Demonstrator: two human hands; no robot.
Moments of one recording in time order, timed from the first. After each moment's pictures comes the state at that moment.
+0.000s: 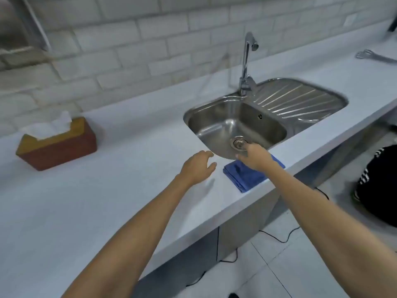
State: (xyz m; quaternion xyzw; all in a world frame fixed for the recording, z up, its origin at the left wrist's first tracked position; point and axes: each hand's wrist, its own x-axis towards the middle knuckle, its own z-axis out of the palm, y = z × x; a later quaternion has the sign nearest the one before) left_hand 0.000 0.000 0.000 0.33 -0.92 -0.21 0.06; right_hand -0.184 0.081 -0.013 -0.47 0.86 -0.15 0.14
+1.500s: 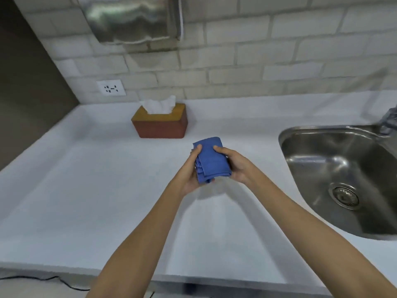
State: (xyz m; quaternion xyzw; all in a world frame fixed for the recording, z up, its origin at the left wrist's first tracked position) left_hand 0.144 -0.102 -0.002 0.43 -0.30 -0.75 0.41; right_hand -0.002 -0.104 0.020 -0.33 0.45 -0.39 0.73
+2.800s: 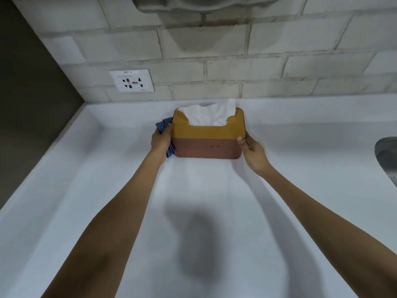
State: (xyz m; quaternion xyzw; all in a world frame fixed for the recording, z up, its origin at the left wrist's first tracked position) left_hand 0.402 -0.364 -0.022 0.69 -0.34 -0.46 0.45; right_hand 0.156 -0.311 -0.049 -0.57 0.61 -0.39 0.39
